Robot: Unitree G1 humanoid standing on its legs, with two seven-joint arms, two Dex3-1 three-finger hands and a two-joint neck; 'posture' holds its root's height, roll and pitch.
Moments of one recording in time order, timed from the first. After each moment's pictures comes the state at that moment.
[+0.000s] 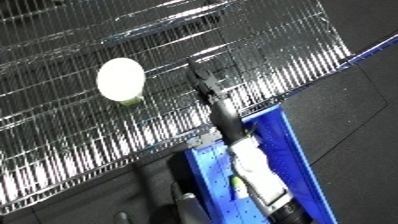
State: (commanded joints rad) left arm -0.22 0.41 -0.13 0.23 -0.75 -0.17 -0.07; right arm -0.42 -0.41 0.17 0.16 0.37 -0.23 -0.09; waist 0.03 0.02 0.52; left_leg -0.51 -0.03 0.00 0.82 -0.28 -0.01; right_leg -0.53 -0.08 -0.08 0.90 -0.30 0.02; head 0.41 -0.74
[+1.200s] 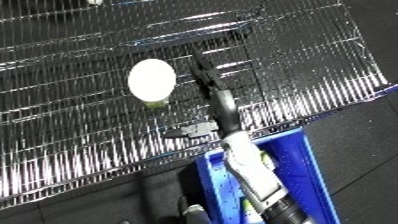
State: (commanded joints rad) left arm -0.17 0.46 -0.17 0.14 -0.80 -0.18 -0.05; right arm -0.65 -0.47 0.22 0.27 0.40 -0.16 -0.16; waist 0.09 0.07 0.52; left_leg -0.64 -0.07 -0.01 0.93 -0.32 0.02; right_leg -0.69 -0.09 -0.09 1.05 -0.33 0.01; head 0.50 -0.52
